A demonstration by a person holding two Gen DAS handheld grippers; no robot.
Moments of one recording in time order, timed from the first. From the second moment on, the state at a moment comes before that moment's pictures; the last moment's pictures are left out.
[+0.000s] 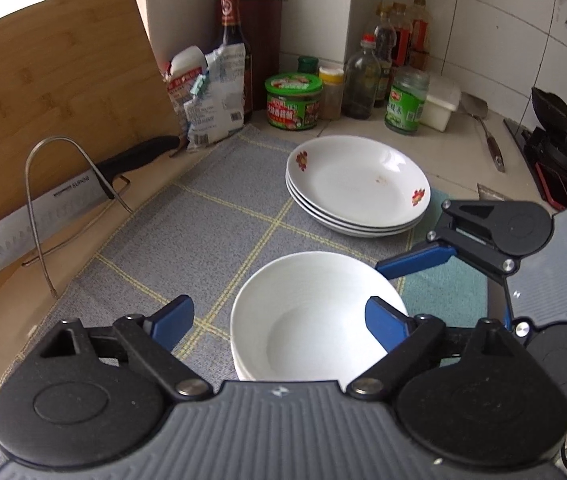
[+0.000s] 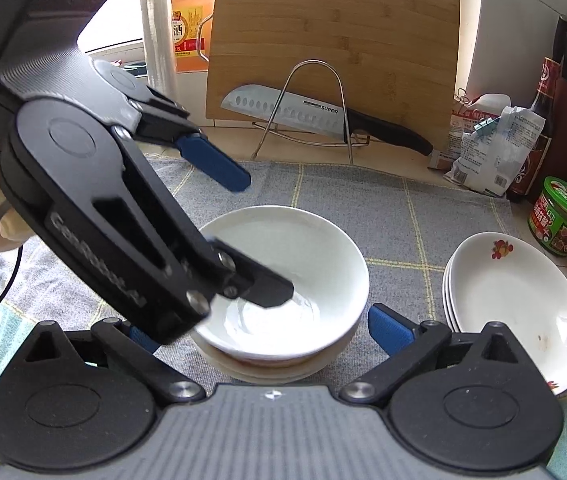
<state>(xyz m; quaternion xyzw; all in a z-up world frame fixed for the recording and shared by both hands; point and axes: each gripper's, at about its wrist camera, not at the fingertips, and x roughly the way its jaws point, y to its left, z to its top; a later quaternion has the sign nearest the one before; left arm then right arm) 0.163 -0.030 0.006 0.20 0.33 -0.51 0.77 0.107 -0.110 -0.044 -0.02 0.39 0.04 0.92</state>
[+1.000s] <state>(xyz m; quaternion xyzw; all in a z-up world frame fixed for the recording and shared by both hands) 0.090 -0.003 -0.088 0.13 0.41 -0.29 0.85 0.137 -0.163 -0.107 -0.14 0.46 0.25 0.84</state>
